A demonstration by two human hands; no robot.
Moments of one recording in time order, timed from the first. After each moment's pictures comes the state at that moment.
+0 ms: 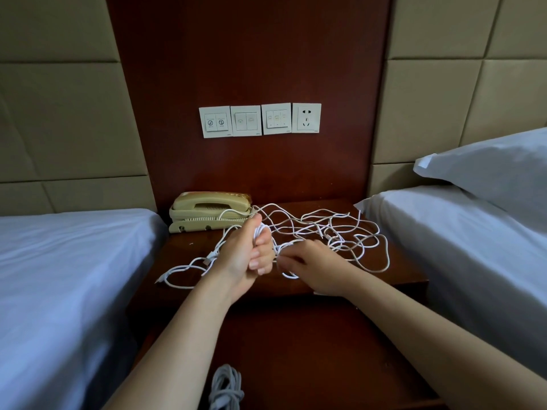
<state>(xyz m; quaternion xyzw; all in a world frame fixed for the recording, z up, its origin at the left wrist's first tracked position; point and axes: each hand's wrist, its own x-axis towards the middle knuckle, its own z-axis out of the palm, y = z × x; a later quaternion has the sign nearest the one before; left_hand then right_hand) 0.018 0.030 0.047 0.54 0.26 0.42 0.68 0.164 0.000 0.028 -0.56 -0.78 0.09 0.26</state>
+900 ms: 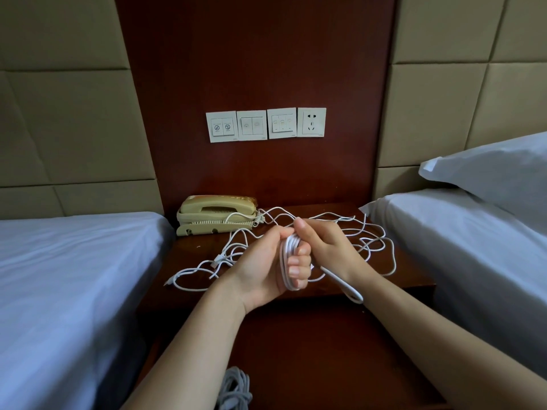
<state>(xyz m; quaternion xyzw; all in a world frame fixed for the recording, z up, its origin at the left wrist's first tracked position) 0.021 0.009 0.059 0.53 0.18 0.26 0.79 0.152 -0.011 0.047 -0.45 -0.69 0.20 0.53</state>
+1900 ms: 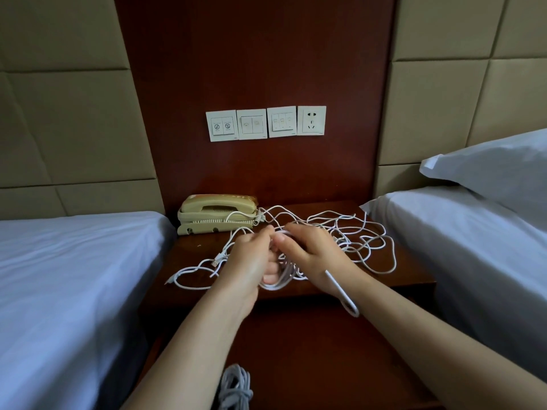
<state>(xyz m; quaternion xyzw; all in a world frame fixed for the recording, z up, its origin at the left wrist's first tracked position) 0.020 0.001 0.062 0.51 0.41 0.46 0.60 0.139 -0.013 0.044 -0.50 -0.75 0.08 0.44</state>
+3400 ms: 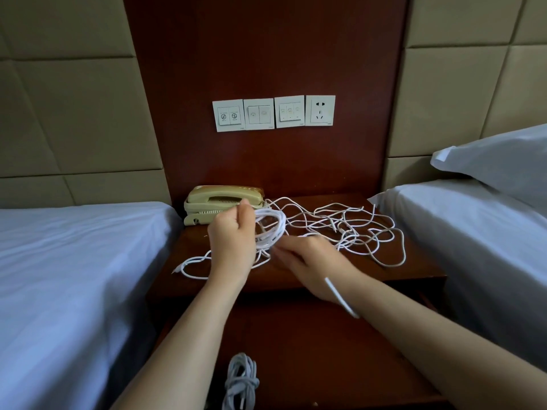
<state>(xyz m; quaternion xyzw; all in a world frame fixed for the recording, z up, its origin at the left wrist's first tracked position) 0.001 0.035 0.046 0.65 0.41 0.62 0.16 0.135 -0.010 0.024 -0.50 -0.80 0.02 0.33</state>
